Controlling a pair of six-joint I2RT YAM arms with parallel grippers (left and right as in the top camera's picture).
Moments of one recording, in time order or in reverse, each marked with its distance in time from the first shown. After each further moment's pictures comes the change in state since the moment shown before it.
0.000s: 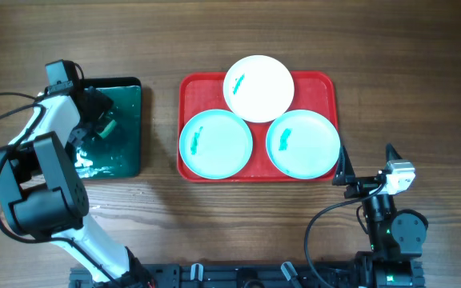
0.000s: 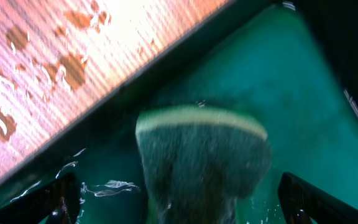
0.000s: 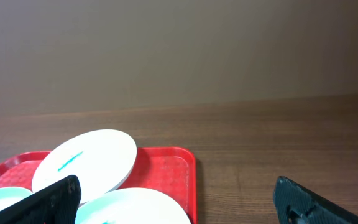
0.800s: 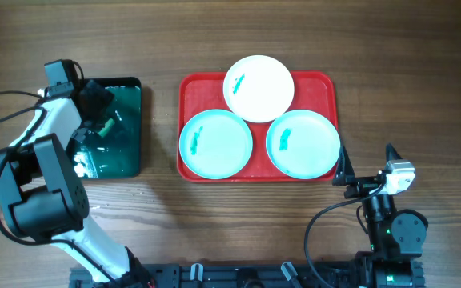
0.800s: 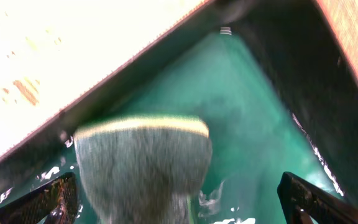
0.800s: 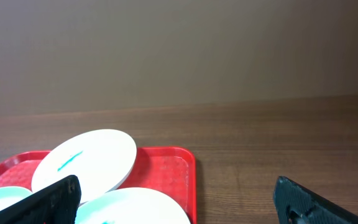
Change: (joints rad) left arm -0.002 -0.017 -0.030 0.143 0.032 -0.011; right arm 0.000 0.000 0.000 0.000 0.000 -0.003
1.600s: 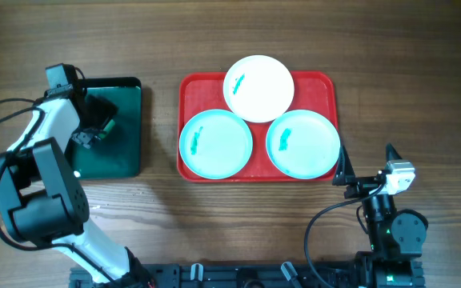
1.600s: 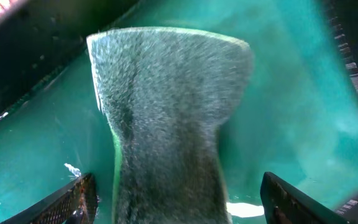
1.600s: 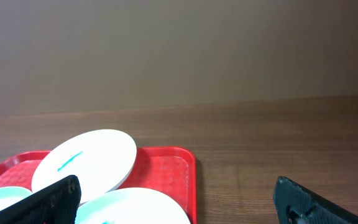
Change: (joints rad) left arm 0.002 -0.024 -0.001 -0.182 0.094 0.002; right arm 0.000 0.000 0.000 0.000 0.000 0.000
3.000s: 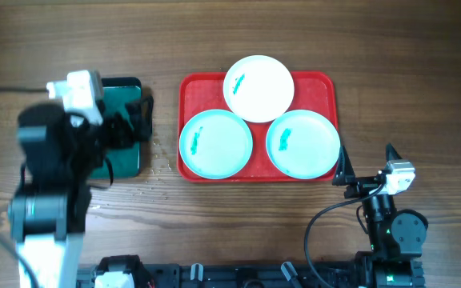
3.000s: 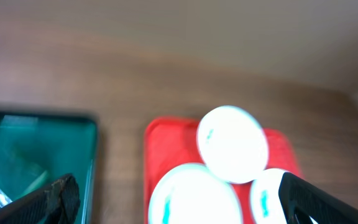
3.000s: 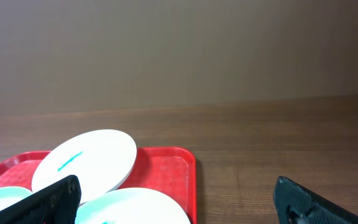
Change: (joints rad) left arm -0.248 -0.964 -0.110 -0.130 0.236 0.420; right arm 0.000 0.000 0.000 0.000 0.000 0.000
